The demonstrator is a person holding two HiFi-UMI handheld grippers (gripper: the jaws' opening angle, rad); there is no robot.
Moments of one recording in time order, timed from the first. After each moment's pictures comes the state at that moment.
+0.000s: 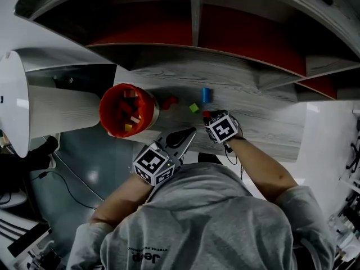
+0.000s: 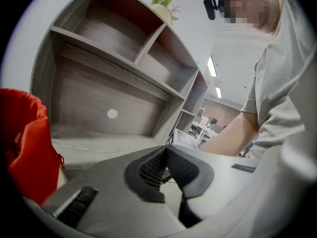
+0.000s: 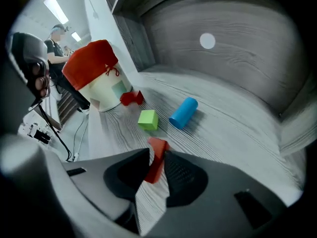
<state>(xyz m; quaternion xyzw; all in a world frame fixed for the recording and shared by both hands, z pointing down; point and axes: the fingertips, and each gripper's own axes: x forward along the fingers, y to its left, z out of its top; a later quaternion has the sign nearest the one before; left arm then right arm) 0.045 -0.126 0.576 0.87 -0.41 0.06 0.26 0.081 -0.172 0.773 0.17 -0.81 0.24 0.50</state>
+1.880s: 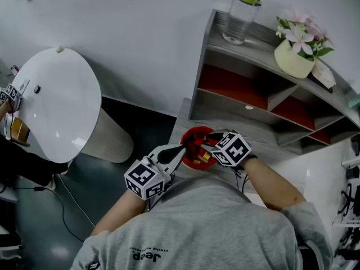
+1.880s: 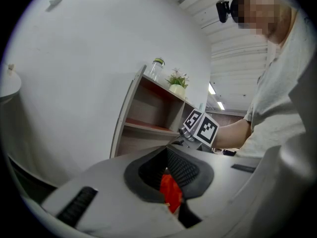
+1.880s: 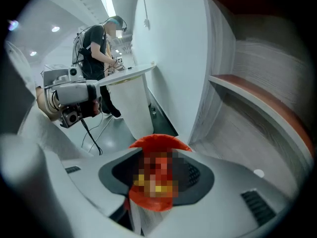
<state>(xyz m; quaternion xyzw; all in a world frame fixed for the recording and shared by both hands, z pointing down) -0.263 -0.047 0.424 0.86 -0.48 -0.01 0.16 -0.216 -0.117 0.525 0.07 -0.89 0.08 0.45</state>
